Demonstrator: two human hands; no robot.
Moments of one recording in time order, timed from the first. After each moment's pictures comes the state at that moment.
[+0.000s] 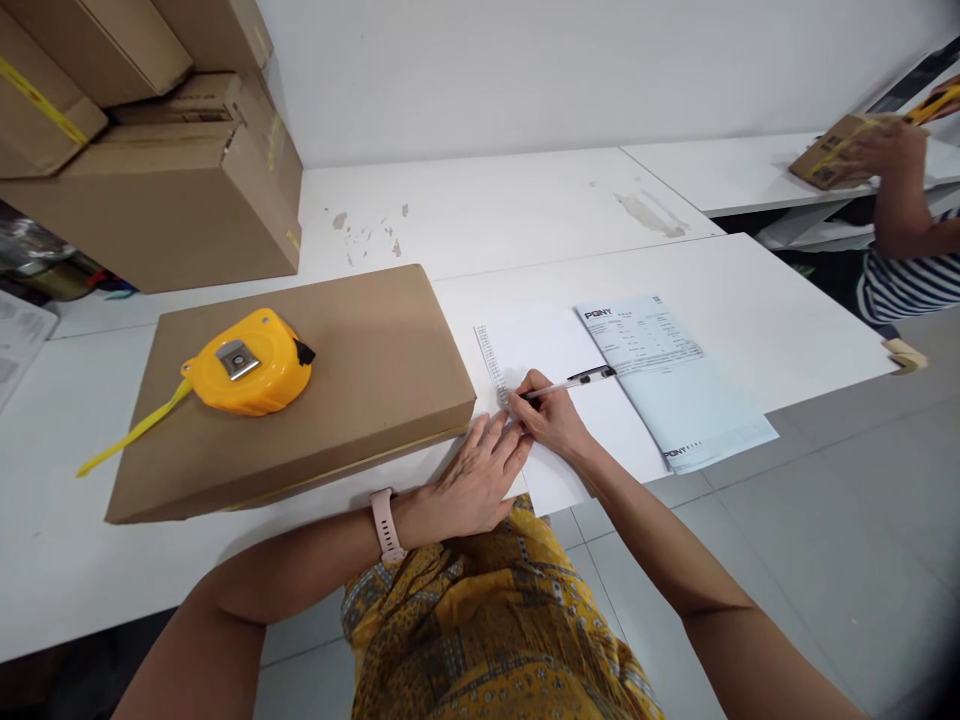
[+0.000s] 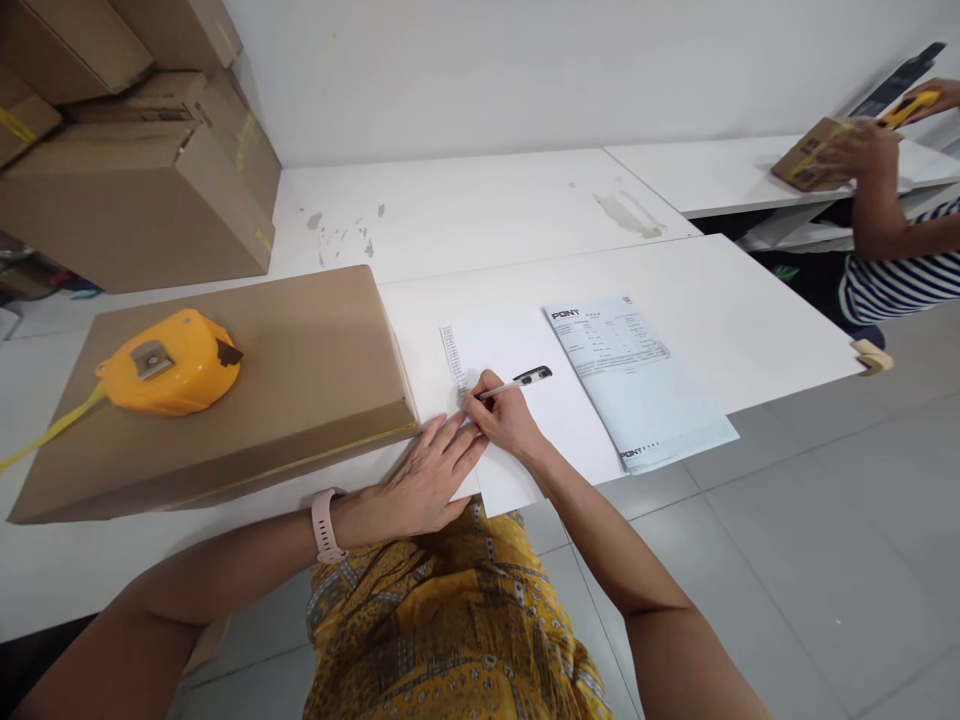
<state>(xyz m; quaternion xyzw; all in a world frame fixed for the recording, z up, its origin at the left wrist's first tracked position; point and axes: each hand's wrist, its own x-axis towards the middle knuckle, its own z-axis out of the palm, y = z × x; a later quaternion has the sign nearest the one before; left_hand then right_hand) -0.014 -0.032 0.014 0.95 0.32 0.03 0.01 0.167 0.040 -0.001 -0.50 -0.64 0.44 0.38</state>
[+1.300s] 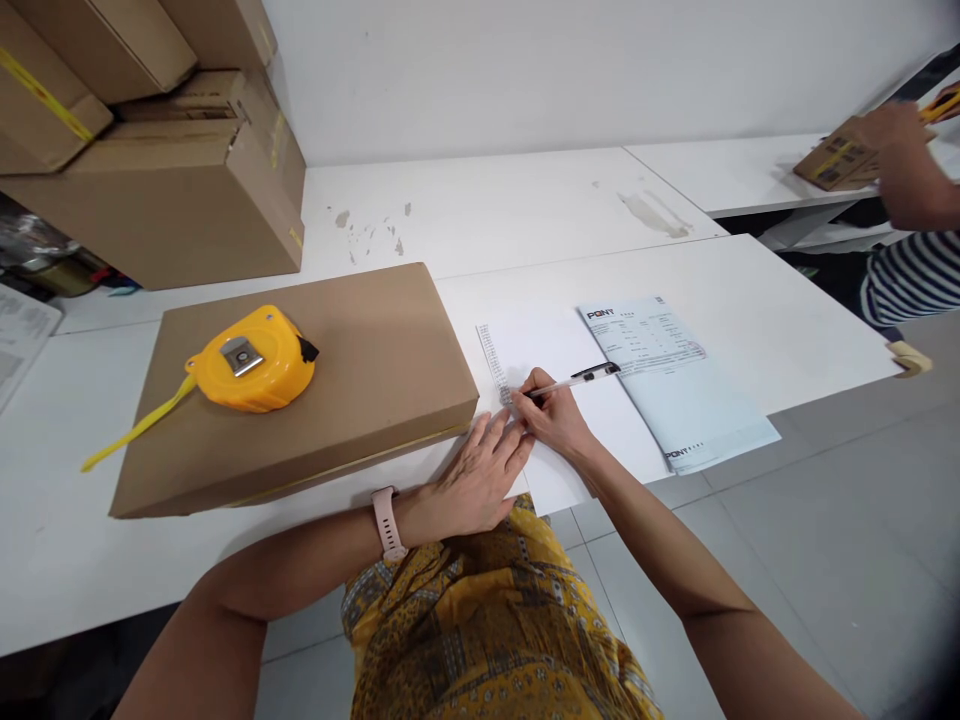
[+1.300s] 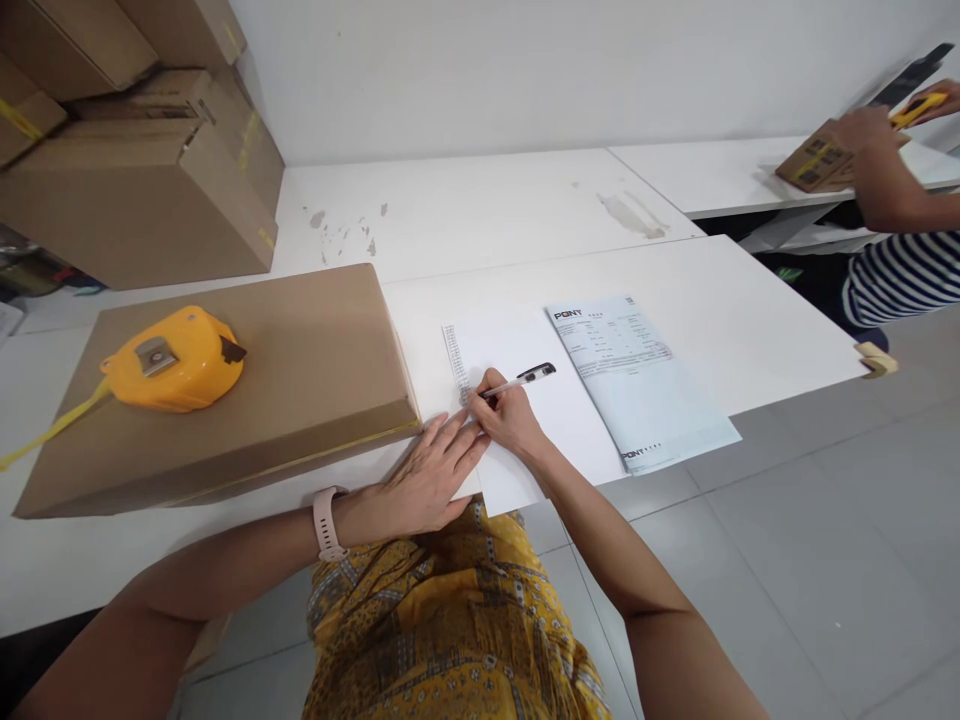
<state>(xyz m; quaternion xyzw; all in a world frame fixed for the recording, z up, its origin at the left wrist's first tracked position) -0.014 -0.032 0.019 0.95 0.32 0.03 0.02 0.167 0.039 0.000 -0.51 -0.63 0.44 0.39</state>
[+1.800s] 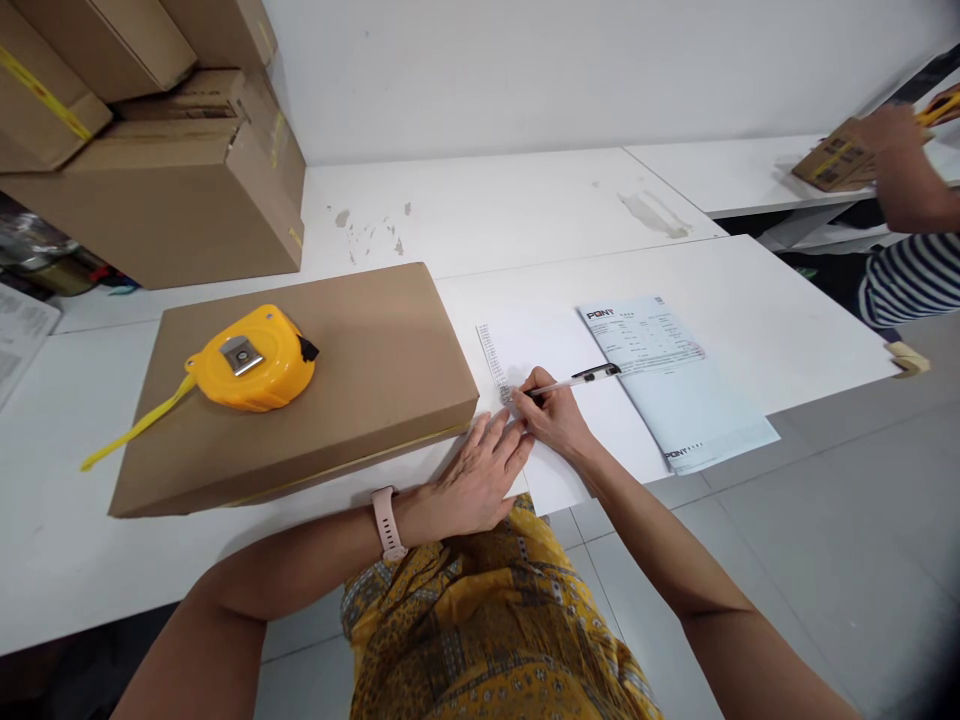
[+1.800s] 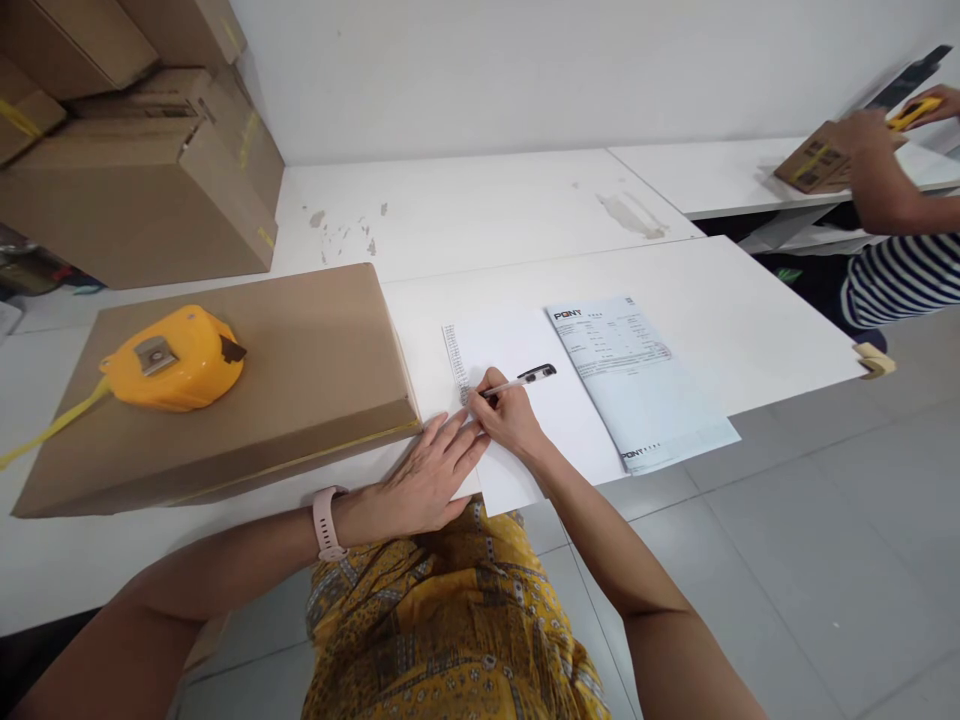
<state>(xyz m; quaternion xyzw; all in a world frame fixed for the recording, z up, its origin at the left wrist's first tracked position) -0.015 -0.032 0.020 0.95 0.32 0.03 0.01 0.167 0.040 0.000 -0.52 -0.63 0.43 0.39</state>
